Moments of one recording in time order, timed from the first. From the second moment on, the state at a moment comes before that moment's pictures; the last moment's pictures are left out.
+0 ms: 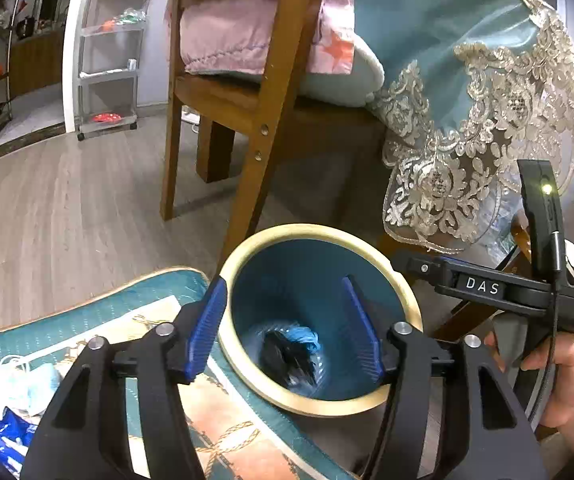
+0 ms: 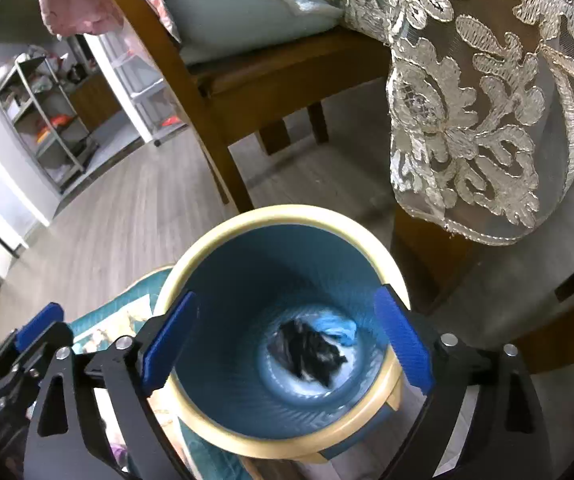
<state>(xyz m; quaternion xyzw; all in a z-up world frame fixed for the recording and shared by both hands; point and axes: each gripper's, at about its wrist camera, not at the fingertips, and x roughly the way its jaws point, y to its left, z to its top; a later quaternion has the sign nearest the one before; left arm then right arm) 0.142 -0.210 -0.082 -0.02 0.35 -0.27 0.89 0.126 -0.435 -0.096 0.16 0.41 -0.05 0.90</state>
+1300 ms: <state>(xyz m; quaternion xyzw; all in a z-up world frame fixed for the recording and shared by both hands) 0.069 0.005 -0.030 0.00 0.34 -0.07 0.94 0.107 -0.282 -0.075 0.09 0.42 0.05 0.90</state>
